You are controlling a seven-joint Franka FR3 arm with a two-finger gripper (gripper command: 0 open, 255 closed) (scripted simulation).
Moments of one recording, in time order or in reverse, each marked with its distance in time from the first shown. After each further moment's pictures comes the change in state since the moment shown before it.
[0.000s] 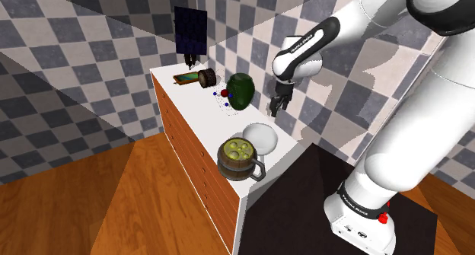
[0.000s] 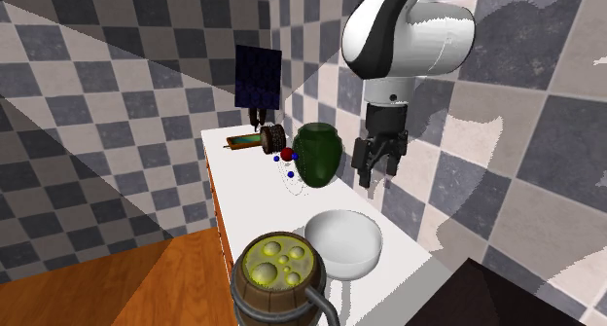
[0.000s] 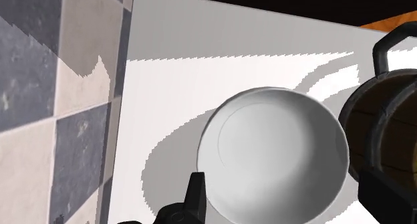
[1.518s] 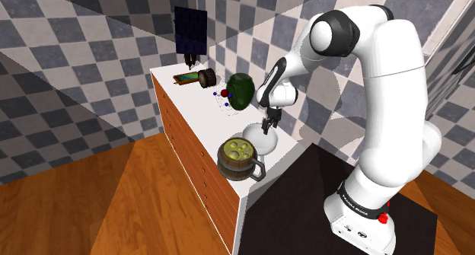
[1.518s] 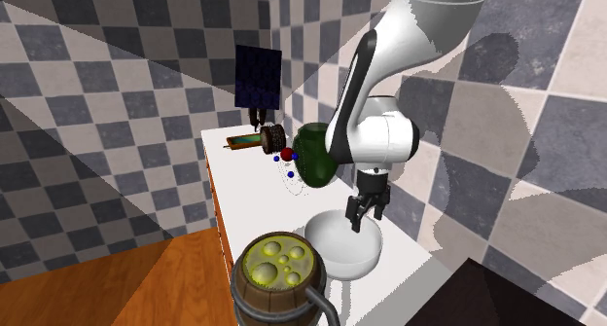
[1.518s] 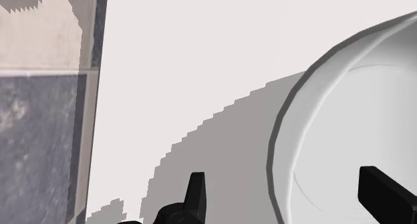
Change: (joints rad) arm -0.142 0.619 0.107 0.299 0.287 0.276 -0.266
